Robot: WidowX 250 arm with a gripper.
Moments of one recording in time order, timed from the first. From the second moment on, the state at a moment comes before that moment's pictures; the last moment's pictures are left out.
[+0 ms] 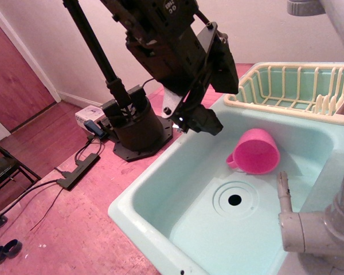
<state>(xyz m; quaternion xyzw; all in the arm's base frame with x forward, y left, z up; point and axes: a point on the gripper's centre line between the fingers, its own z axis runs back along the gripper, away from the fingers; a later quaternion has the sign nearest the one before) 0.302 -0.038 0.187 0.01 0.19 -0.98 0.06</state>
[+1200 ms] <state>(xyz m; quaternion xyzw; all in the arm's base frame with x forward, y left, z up) 0.280 -0.025 0.122 -0.02 0.22 -0.96 0.19</state>
